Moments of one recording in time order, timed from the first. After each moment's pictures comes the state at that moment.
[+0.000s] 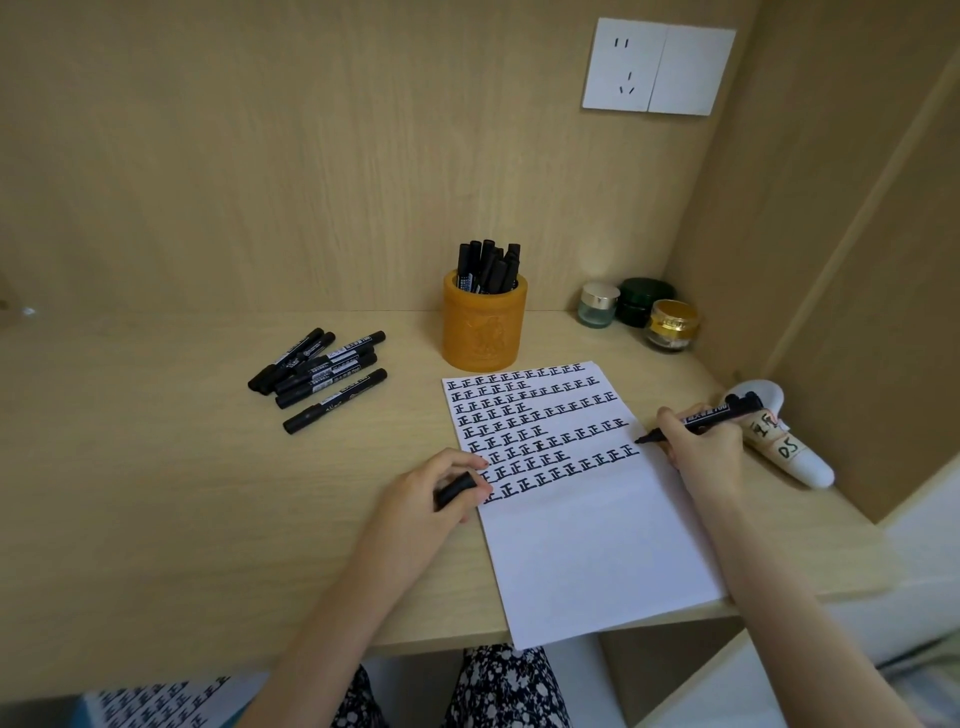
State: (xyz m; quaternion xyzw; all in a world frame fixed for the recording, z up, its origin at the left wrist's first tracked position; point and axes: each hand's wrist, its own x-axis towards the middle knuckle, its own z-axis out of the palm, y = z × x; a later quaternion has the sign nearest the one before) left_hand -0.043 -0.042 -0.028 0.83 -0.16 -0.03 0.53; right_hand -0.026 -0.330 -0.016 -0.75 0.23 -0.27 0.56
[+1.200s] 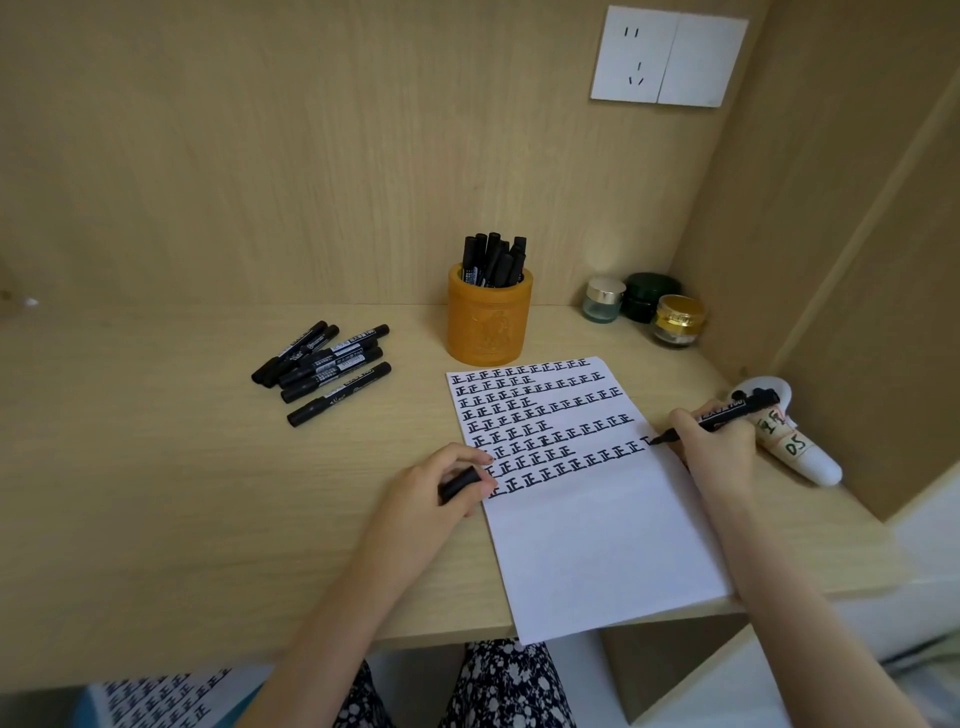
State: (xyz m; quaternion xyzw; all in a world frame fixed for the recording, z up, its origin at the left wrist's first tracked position) left_hand -0.044 -0.041 -0.028 0.83 -0.16 -0.03 0.53; right_hand -0.029 -0.327 -0.010 -0.74 0.25 -0.29 0.55
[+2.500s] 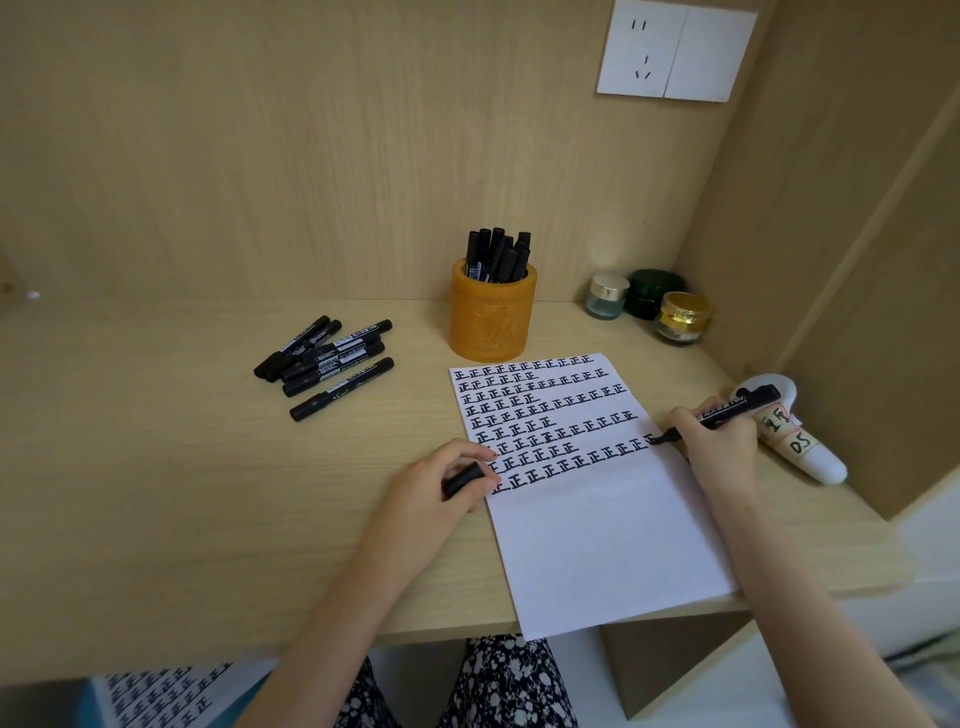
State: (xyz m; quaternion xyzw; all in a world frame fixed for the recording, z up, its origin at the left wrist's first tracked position) left_hand -0.043 -0.041 -0.029 0.83 -0.16 -0.03 0.53; right_hand -0.031 -0.326 -0.010 -0.76 0.23 -0.27 0.55
